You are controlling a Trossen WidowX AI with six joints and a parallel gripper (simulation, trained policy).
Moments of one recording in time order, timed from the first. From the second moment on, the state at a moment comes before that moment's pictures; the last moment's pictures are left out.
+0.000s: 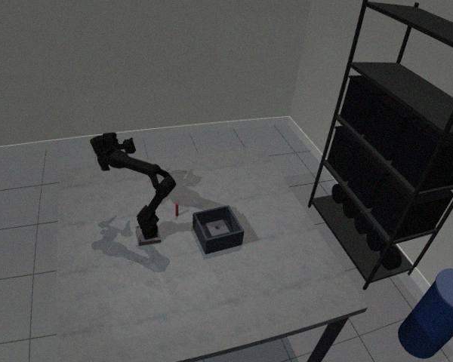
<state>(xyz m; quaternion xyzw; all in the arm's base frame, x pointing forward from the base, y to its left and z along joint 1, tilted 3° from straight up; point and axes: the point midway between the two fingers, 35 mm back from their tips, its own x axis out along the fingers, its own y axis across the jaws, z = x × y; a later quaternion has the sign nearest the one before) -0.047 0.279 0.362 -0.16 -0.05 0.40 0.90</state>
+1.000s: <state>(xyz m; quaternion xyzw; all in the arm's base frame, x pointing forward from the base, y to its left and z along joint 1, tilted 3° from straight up) 0.105 0.247 0.228 -0.16 0.30 0.27 0.90</state>
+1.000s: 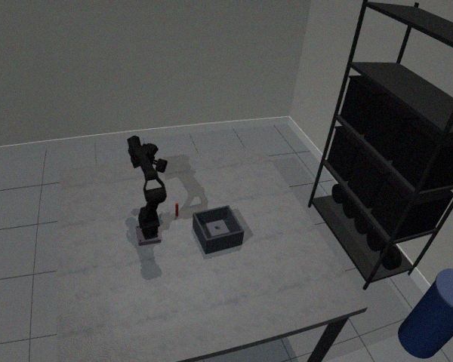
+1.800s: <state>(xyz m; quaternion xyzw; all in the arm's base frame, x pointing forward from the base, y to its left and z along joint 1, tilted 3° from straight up) 0.147 0.157 0.160 0.02 0.56 -0.02 0.83</state>
